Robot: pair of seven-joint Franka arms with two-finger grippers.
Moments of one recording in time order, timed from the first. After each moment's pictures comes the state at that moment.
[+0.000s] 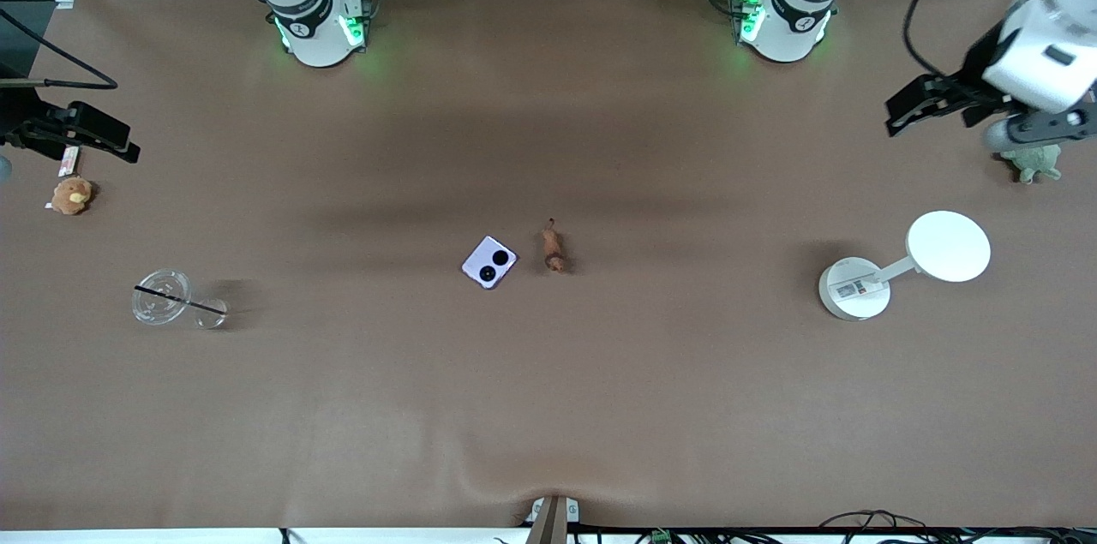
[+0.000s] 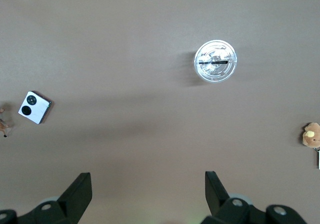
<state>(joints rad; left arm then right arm) -0.01 -0.04 -0.18 -1.61 0.00 1.52 -0.33 -0.01 0.03 -0.02 -1.50 0.03 1.47 0.04</state>
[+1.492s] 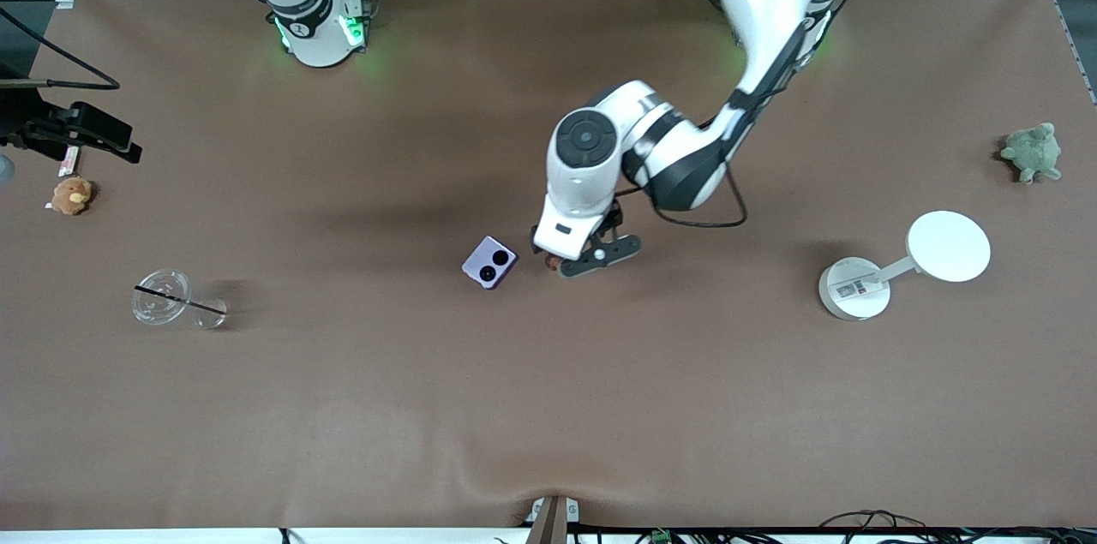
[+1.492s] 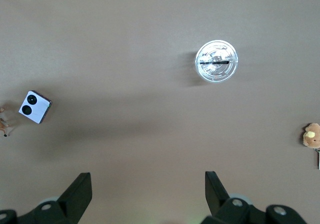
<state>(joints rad) -0.57 0.74 -0.26 -1.36 0.21 2.10 -1.20 0.00 0.03 -0.02 -1.50 0.03 1.47 0.04</state>
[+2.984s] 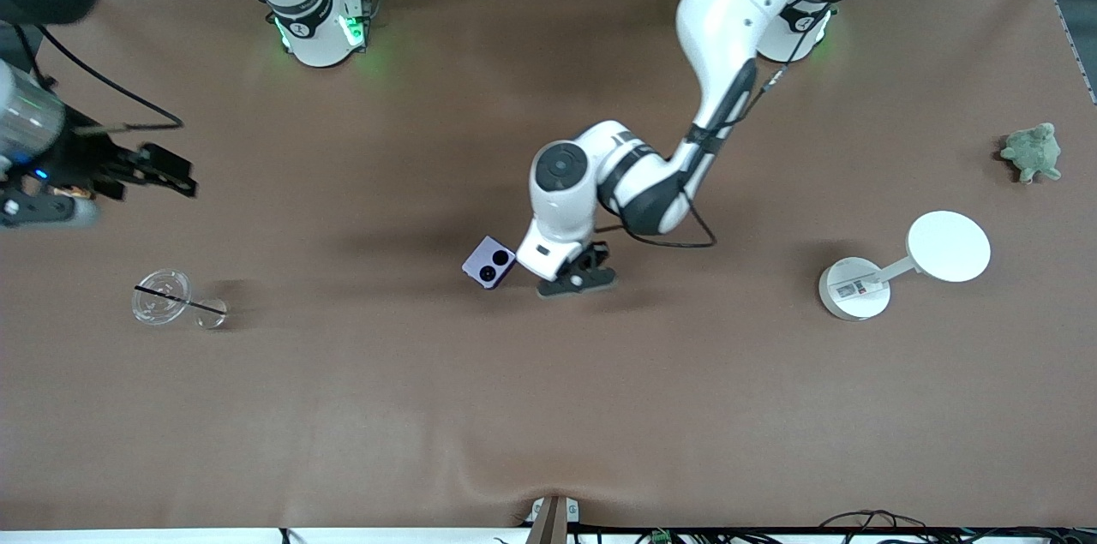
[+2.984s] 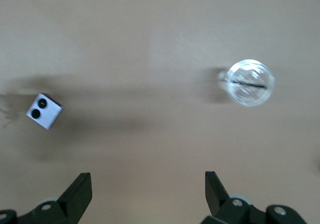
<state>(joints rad) -0.63 0.83 -0.11 -1.30 0.24 2.18 -1.00 0.09 0.13 -0.02 -1.50 0.07 1.60 0.04</state>
